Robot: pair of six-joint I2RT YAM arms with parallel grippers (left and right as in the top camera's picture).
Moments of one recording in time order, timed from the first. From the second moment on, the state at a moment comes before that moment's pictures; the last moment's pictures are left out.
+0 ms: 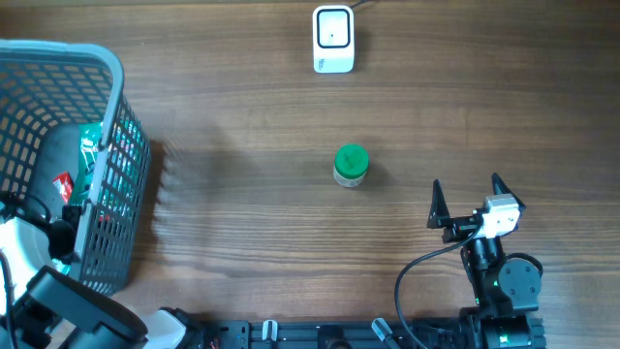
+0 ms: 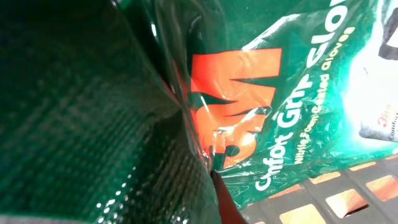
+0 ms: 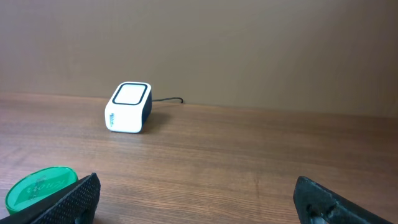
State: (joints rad) left arm 0.90 1.52 0.90 -0.89 0.37 -0.59; right arm 0.07 0.02 0.01 0.00 -0.04 -0.03
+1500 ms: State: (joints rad) left arm 0.87 0.68 1.16 -0.03 1.32 -0.98; right arm 0.07 0.02 0.01 0.00 -0.04 -0.03
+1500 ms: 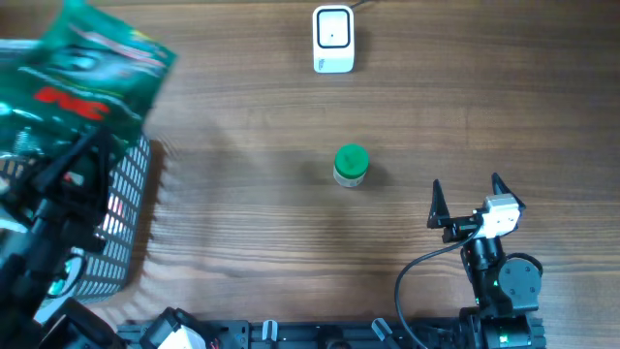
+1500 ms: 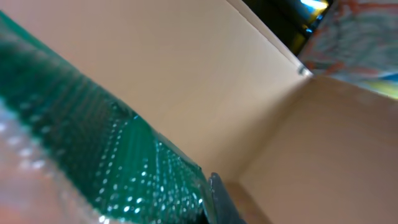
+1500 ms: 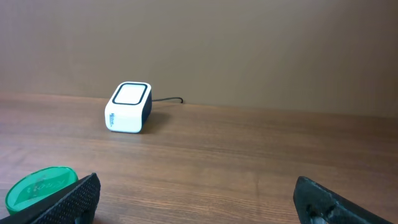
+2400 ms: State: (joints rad) left arm 0.85 0.68 1.16 -1.39 0.91 -0.41; right arm 0.07 0.02 0.01 0.00 -0.04 -0.03
